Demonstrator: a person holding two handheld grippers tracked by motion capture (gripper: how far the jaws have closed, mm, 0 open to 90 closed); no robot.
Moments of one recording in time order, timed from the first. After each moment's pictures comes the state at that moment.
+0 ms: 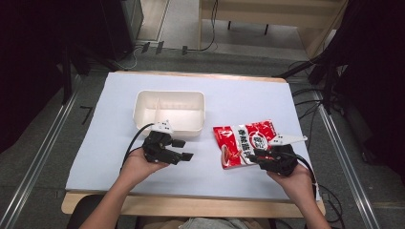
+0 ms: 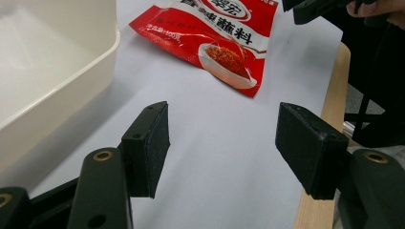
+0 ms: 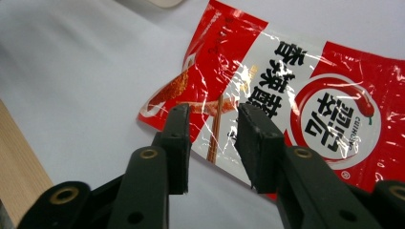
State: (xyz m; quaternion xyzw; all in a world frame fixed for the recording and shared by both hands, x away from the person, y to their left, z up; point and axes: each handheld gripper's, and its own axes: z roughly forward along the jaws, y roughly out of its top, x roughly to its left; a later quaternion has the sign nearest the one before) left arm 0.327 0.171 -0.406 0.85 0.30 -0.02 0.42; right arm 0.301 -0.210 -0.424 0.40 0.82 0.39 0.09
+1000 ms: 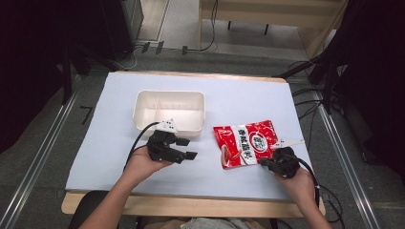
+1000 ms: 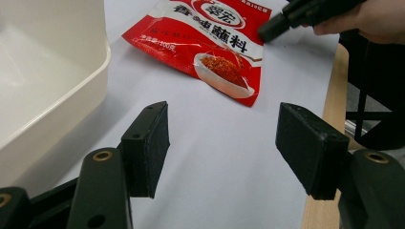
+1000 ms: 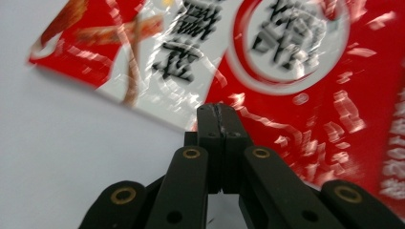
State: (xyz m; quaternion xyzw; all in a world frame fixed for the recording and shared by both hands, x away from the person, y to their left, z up) left arm 0.331 0.161 -0.406 0.86 0.28 -0.02 0.43; right arm 0.314 -0.234 -0.469 0.46 0.83 0.31 0.08
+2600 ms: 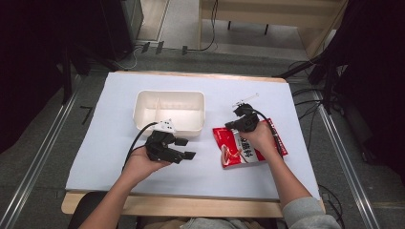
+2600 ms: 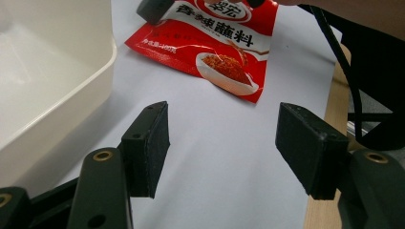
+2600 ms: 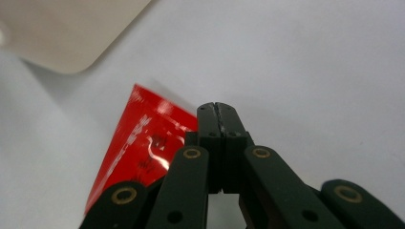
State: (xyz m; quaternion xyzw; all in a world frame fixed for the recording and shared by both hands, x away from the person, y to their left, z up) left arm 0.330 0.165 -0.407 0.85 0.29 -0.01 0.44; right arm 0.460 -0.134 -0.457 0.41 0.85 0.32 0.01
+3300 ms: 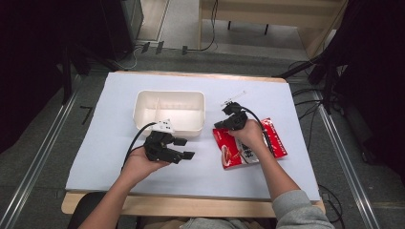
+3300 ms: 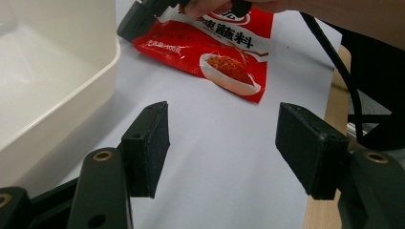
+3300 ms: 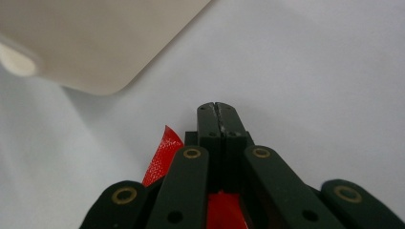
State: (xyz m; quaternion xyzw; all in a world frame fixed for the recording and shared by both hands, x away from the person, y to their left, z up) left arm 0.330 0.169 -0.407 0.85 0.29 -0.01 0.44; right arm 0.470 -0.101 -0.463 0.38 0.87 0.32 -0.03
